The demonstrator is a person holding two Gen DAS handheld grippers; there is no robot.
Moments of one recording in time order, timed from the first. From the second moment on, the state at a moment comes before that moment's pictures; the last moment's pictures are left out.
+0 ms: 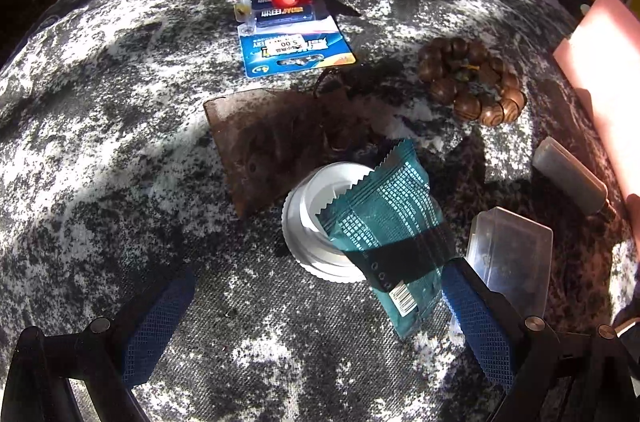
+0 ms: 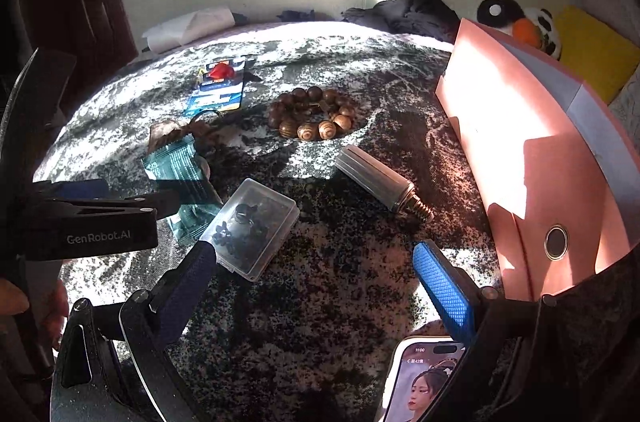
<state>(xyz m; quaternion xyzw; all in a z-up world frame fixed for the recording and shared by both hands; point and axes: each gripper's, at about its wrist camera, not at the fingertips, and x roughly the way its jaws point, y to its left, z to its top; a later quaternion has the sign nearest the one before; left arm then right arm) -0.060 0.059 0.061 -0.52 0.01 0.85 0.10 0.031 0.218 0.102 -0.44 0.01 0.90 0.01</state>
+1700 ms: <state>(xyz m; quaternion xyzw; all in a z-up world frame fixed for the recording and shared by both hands) -0.044 -0.009 0.041 -0.56 0.03 0.83 0.04 -0.011 0.160 0.041 -0.47 -0.07 0.88 -0.07</state>
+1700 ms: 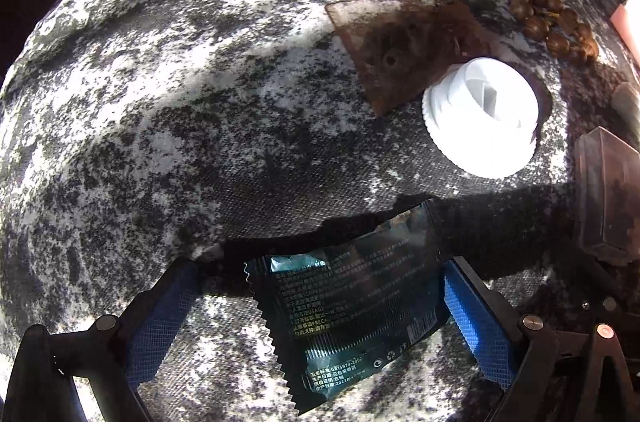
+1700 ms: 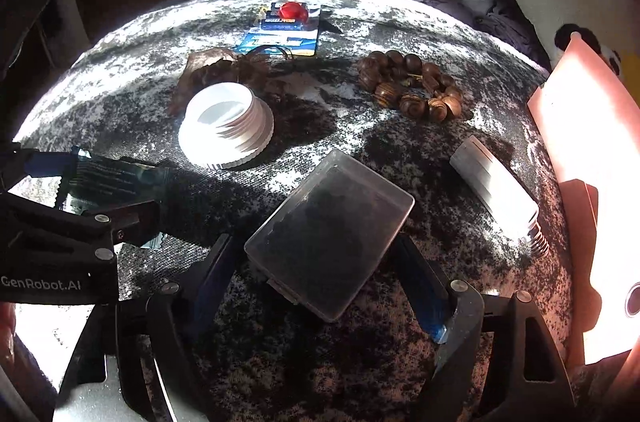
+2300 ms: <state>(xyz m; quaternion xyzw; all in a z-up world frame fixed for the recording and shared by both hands) -0.029 -0.017 0.037 -0.53 0.02 0.84 0.07 -0.017 0.168 0.041 -0.47 -0.03 0.88 -0.07</state>
